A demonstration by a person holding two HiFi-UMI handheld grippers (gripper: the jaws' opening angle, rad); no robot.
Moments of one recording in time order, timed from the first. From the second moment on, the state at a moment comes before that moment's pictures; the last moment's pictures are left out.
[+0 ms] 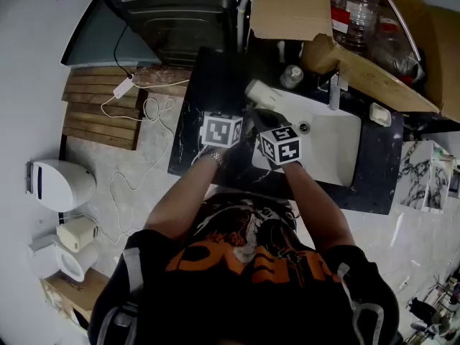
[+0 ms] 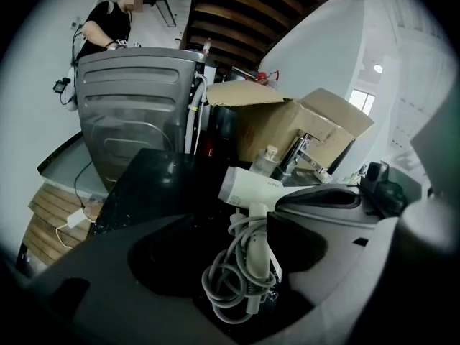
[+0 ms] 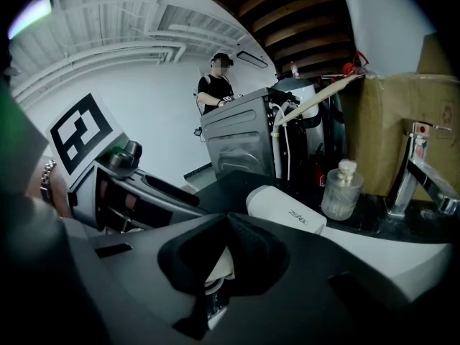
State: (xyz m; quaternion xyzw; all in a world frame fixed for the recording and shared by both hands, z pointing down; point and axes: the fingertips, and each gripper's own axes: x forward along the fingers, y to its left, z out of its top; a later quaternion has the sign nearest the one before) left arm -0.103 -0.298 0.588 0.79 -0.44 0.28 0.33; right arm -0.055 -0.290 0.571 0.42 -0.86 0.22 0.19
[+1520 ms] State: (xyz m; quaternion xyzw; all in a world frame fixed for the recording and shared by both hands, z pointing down) left arm -0.049 -0.234 0.338 0.91 -0.42 0.05 0.07; right arm 0.003 -0.221 0.321 0.48 -0.88 0.01 0.01
